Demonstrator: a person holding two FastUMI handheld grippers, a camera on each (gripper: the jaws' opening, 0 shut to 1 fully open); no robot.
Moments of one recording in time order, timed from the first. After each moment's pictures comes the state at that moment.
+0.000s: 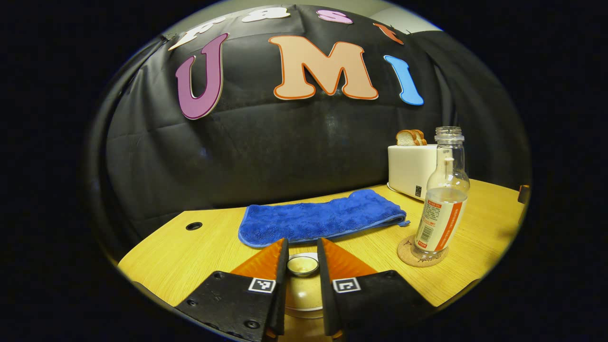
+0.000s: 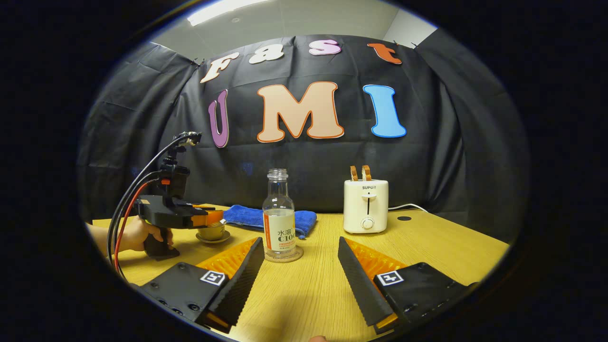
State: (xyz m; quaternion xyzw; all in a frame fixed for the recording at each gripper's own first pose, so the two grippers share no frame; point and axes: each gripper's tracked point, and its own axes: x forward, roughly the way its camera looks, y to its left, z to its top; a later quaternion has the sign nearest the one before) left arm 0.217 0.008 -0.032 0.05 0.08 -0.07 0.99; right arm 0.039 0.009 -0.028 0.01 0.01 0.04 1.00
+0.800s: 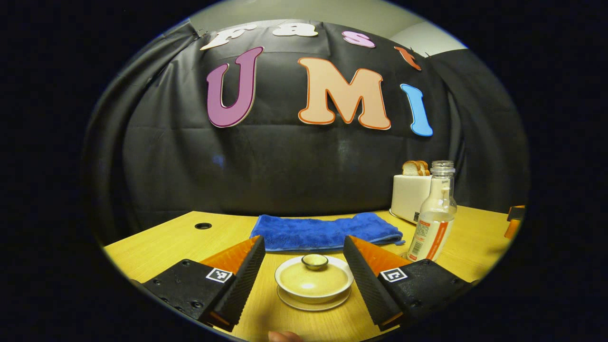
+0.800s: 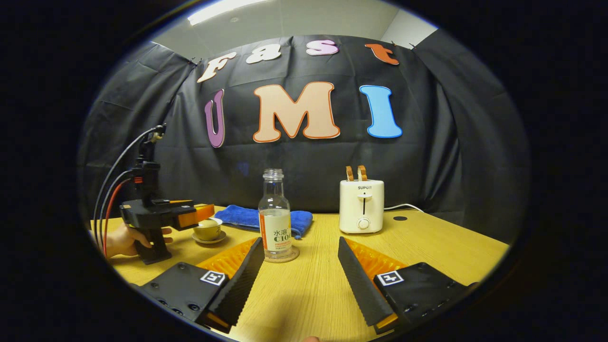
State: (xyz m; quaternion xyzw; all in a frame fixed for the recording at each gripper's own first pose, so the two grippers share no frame) left arm 0.178 0.028 -0.012 -0.01 0.01 -0.04 1.00; right arm 0.040 0.002 -0.026 0.01 0.01 0.03 1.00
